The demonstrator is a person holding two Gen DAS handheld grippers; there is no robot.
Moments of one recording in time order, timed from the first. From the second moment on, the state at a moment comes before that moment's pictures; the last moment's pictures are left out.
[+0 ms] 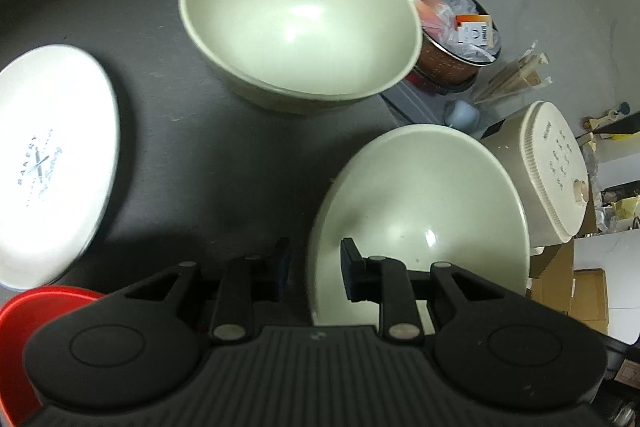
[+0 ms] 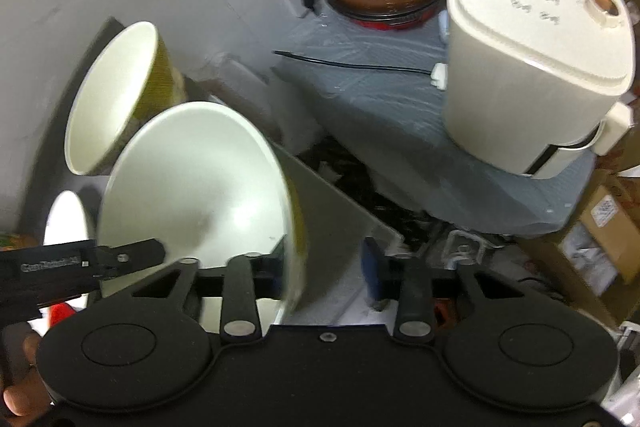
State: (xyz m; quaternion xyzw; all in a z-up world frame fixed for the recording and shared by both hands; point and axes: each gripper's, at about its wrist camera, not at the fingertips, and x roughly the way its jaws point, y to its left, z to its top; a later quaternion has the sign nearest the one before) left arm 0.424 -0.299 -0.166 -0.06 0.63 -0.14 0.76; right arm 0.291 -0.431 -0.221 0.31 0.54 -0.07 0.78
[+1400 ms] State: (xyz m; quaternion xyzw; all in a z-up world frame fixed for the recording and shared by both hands) left arm 0.364 -0.183 -0.056 -0.14 0.54 -0.09 0.83; right arm 0.276 -0.342 -0.110 0.24 0.45 0.05 0.86
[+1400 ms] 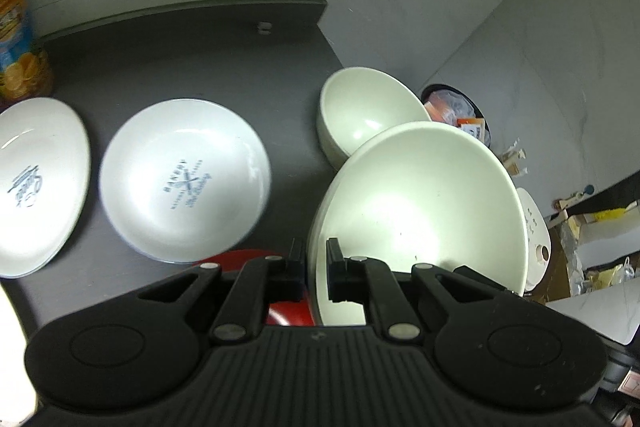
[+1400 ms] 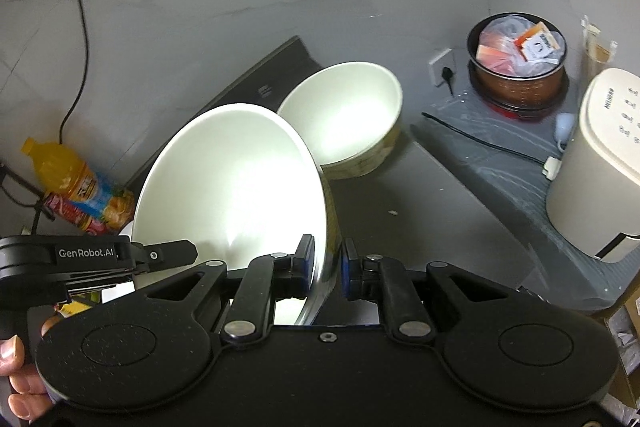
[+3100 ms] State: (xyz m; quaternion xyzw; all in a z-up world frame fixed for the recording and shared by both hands) left arm 0.326 -0.102 -0.111 -0.16 0.62 -0.03 0.76; right arm 0.260 -0.264 -0.156 0.17 0.56 0.10 0.81
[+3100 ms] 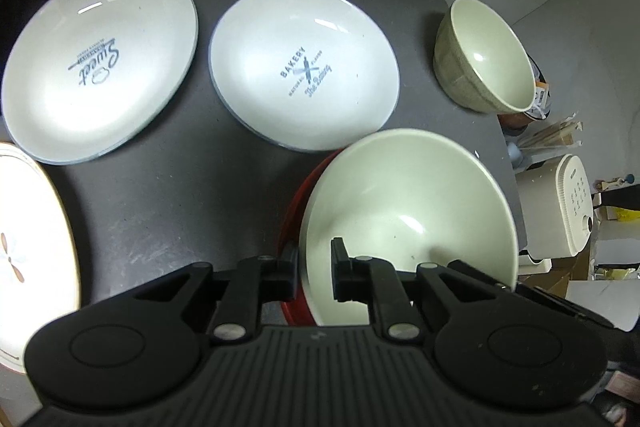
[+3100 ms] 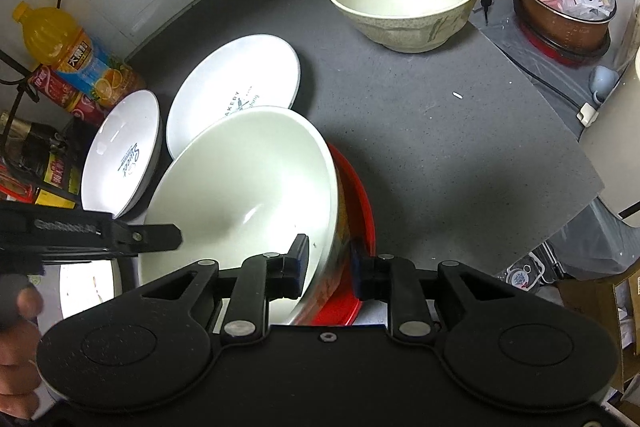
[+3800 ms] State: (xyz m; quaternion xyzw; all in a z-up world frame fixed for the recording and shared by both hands) left arm 0.349 -0.117 -0.072 -0.14 0.58 -0.03 0.80; right arm 0.260 -0.293 -0.115 0.18 0.48 0.12 0.85
